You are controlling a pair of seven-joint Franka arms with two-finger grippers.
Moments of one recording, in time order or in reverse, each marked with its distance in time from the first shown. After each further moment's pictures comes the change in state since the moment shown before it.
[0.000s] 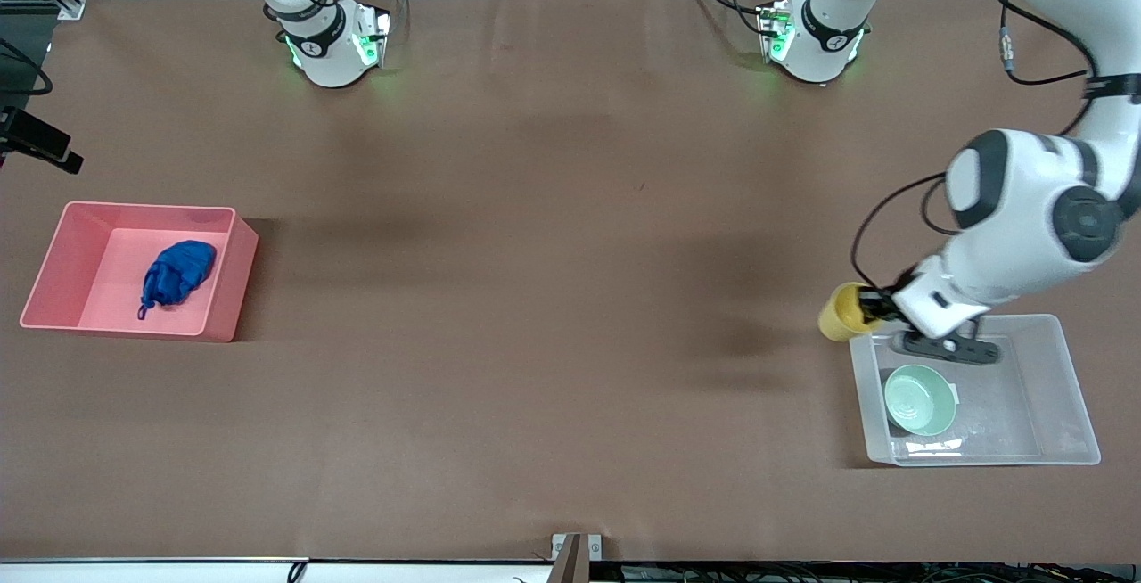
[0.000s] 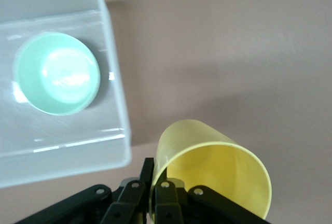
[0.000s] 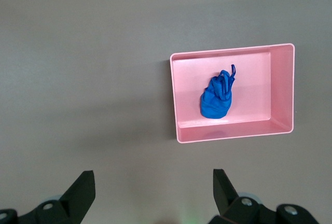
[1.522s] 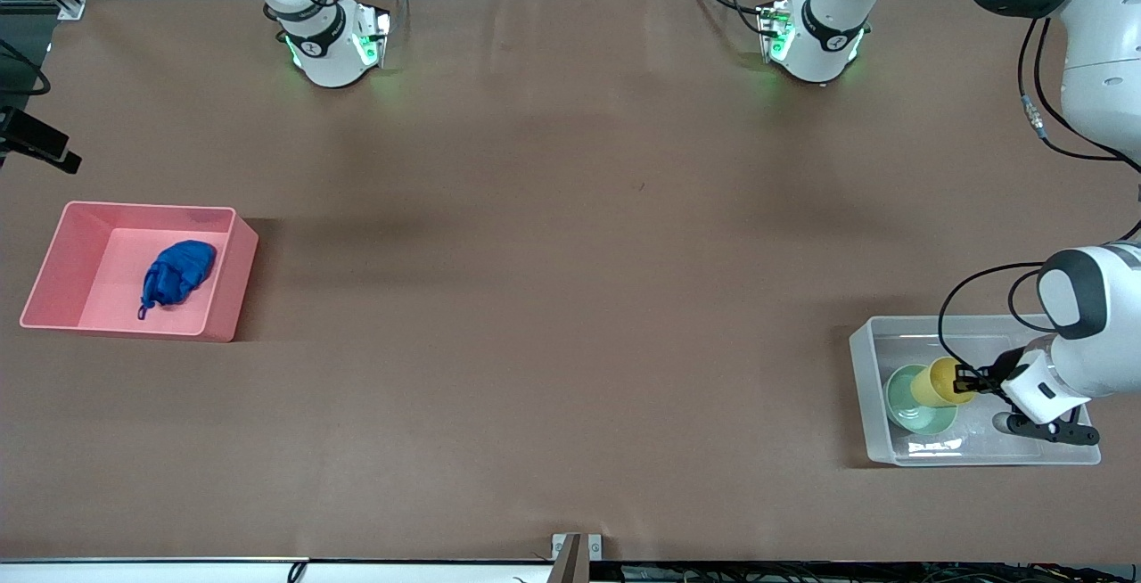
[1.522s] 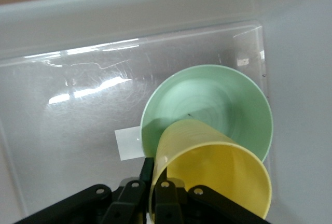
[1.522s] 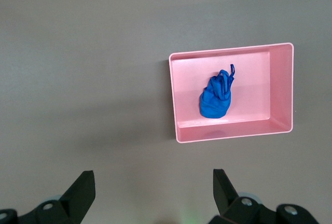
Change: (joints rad) left arm 0.108 0.453 0.066 0.380 0.127 0.015 0.173; right arm 0.000 0.000 -0.004 0.000 0.000 0.000 0.000
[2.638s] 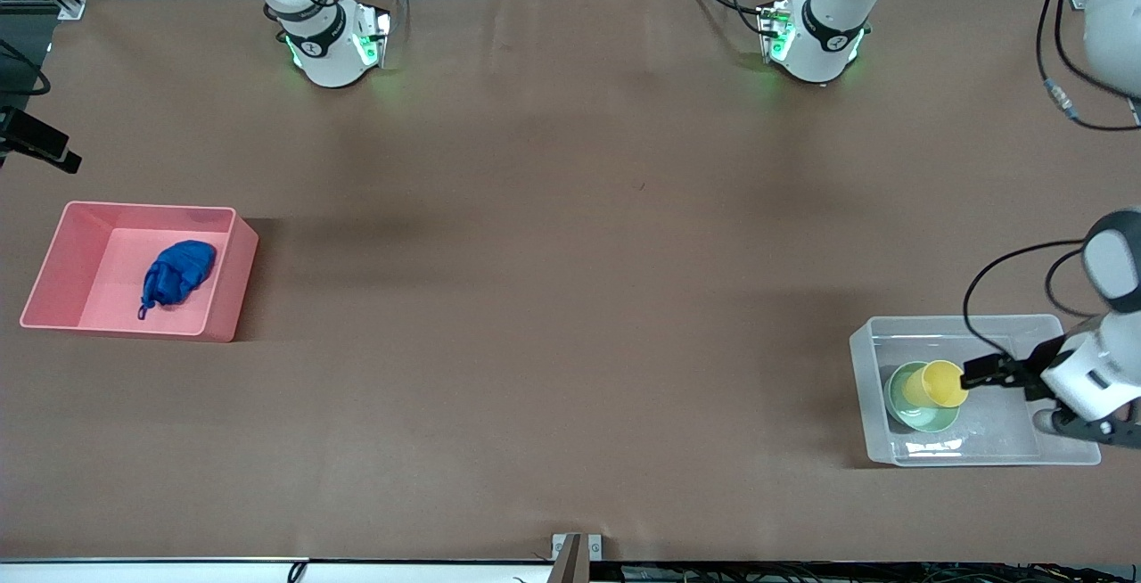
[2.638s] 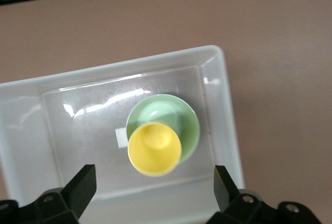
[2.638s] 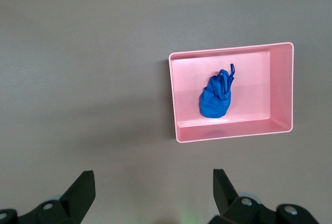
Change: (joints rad) left arm -0.019 -0.231 -0.081 0.043 0.001 -0.189 -0.060; right arm 0.000 0.000 -0.001 -0.001 0.000 -0.001 0.000
